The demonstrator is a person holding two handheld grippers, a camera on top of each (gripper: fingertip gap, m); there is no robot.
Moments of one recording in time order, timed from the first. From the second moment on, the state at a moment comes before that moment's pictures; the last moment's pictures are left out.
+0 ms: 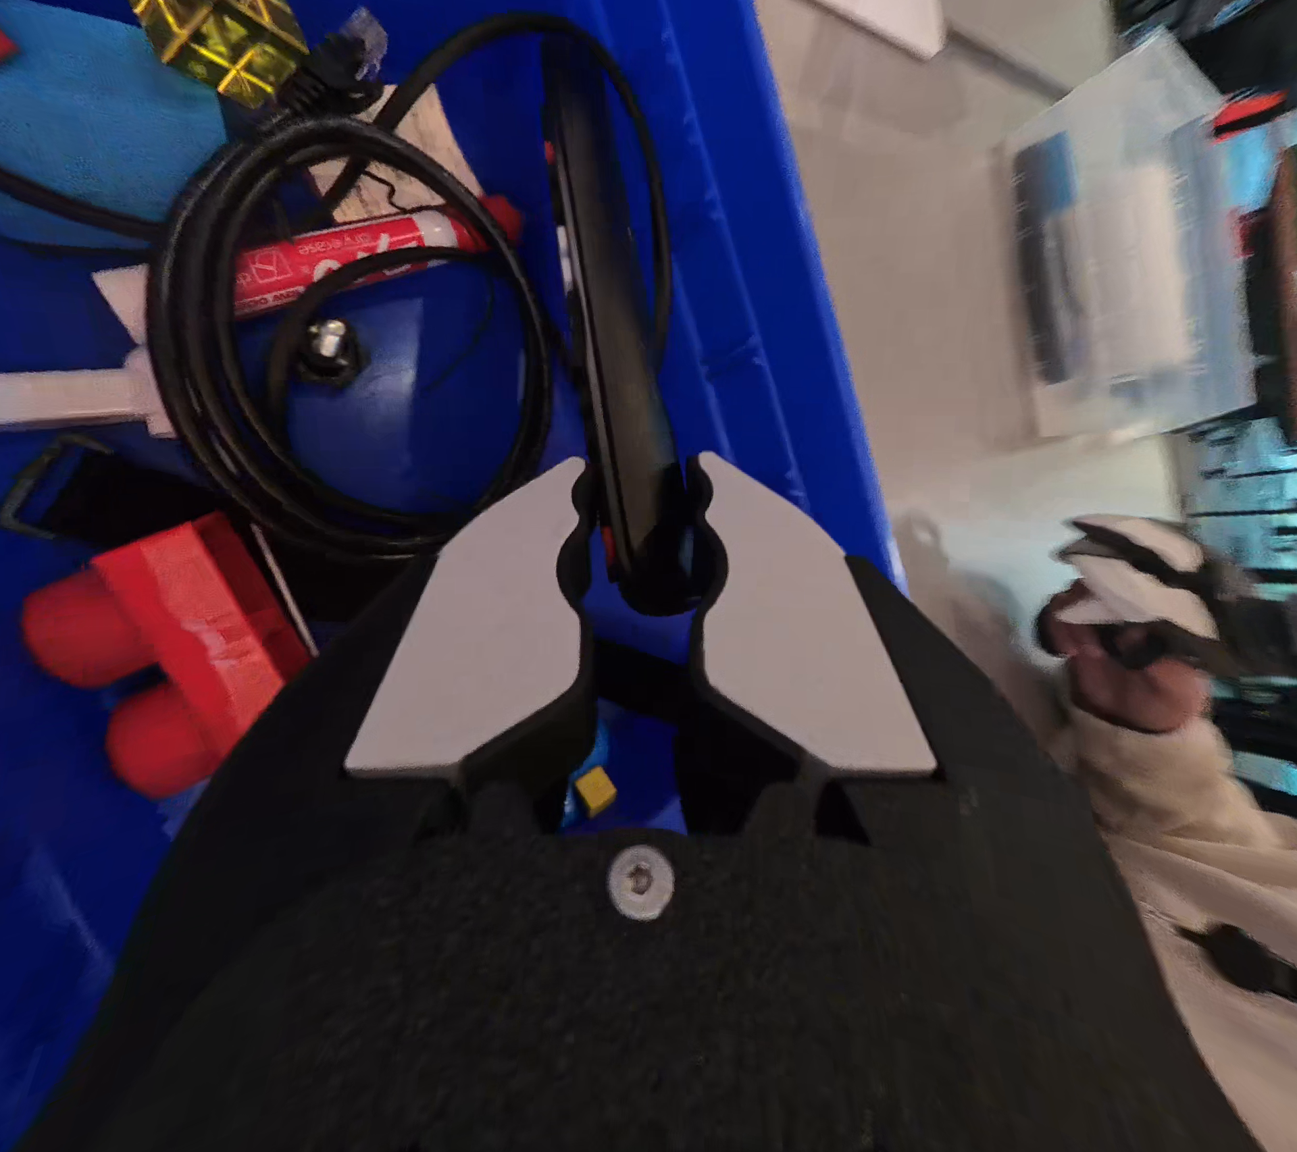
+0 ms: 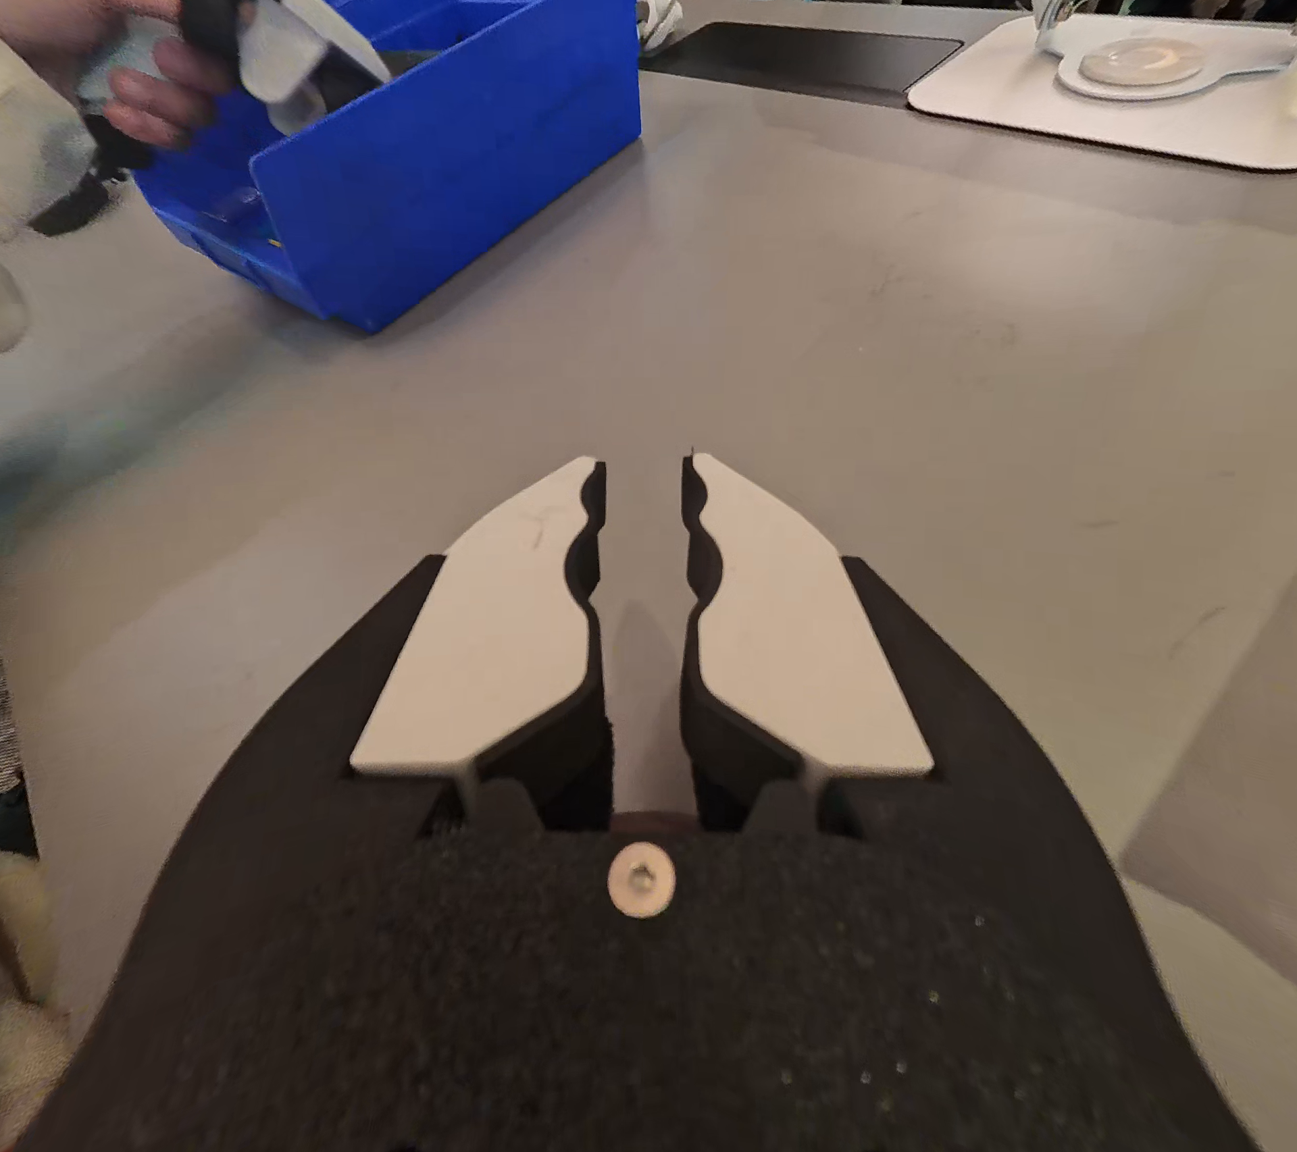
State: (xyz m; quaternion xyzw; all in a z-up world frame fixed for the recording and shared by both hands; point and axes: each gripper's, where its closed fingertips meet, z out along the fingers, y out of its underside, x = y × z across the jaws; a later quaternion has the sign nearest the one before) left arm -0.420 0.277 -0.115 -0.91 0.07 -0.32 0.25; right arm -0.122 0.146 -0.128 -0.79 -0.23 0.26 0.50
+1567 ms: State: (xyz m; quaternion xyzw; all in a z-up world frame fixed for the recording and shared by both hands) left arm -0.224 0.214 0.030 -0.70 0.27 -0.31 0.58; right arm -0.152 0.172 -0.084 -0.71 -0.07 0.55 0.43
